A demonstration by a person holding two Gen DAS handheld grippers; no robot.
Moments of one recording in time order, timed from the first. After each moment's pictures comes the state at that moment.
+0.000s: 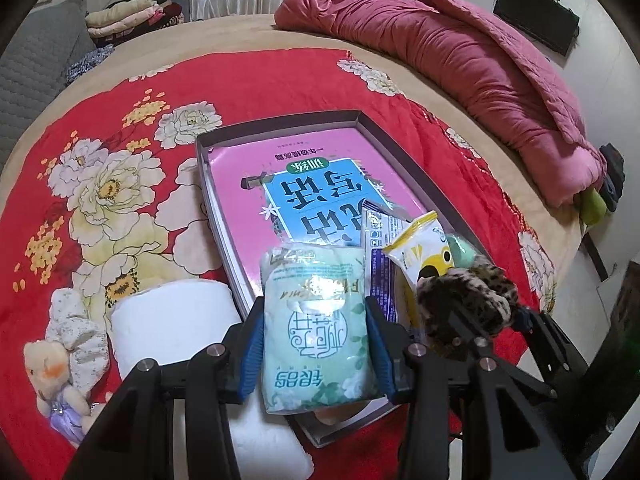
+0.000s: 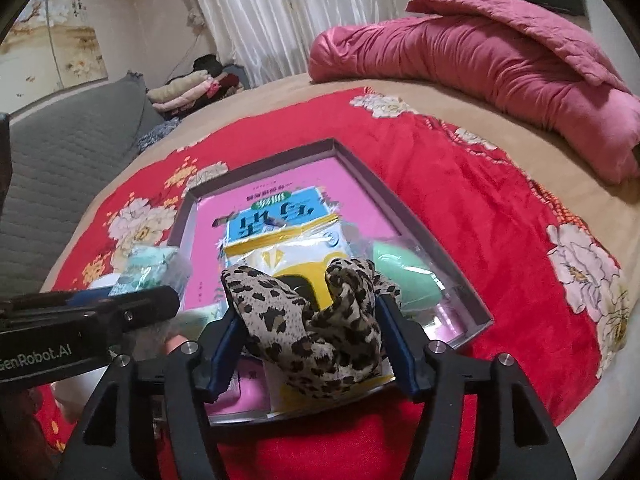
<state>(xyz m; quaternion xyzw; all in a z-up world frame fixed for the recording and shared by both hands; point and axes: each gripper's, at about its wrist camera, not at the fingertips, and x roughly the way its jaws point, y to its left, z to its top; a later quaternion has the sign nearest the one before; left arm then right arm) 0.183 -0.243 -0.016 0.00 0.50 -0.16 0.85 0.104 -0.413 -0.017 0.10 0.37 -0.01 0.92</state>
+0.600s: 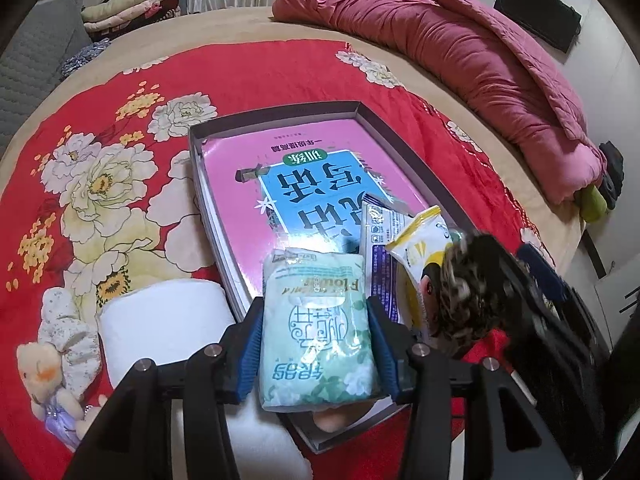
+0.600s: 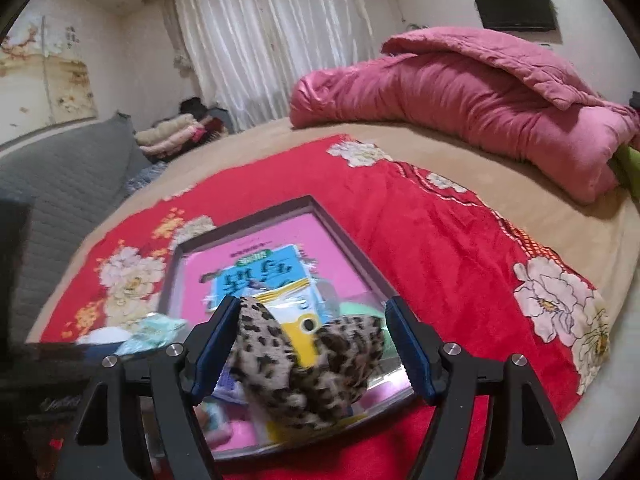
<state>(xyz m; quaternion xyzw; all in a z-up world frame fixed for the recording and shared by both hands) 0.189 -0.245 -0.024 0.00 0.51 -0.17 0.84 0.105 -0.428 0.007 0.11 0.31 -0.05 0.94</state>
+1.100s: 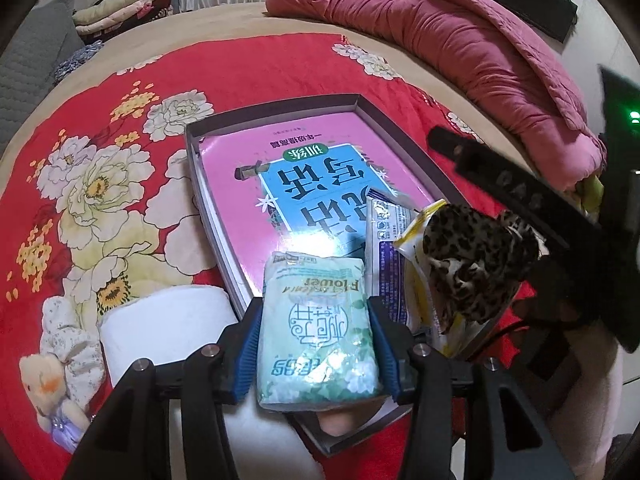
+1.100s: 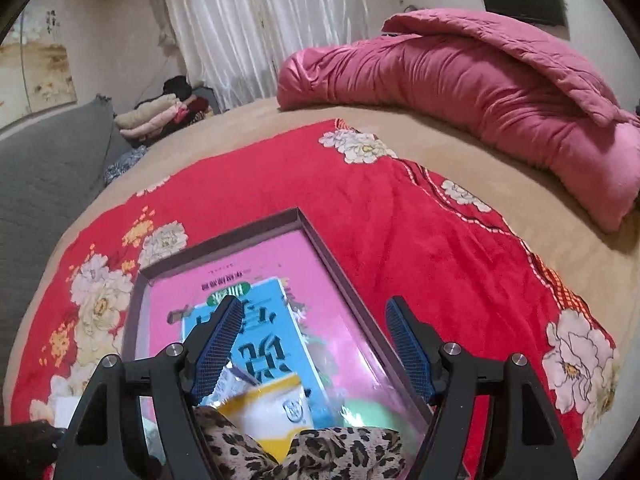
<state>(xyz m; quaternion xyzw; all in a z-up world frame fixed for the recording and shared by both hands) 0.196 -0.244 -0.028 0.02 0.52 -0.18 0.84 0.198 -0.440 0.010 0.10 0.34 -0.06 0.93</state>
